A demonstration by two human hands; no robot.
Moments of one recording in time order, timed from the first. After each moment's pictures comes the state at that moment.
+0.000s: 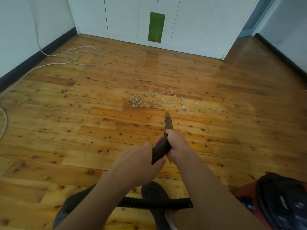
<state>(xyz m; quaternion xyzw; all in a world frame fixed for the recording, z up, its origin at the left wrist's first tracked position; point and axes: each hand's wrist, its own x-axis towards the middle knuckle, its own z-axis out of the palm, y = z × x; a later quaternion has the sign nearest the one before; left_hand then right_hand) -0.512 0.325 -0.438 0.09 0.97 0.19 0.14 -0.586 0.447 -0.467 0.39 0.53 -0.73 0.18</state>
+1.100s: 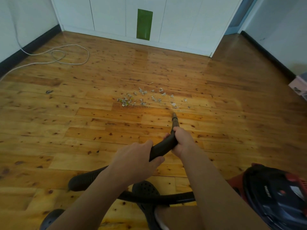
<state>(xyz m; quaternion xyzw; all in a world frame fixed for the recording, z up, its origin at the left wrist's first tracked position) -0.521 0.349 -0.434 0.16 0.96 0.19 0.15 -0.595 0.502 -0.473 0.44 0.50 -0.74 0.10</state>
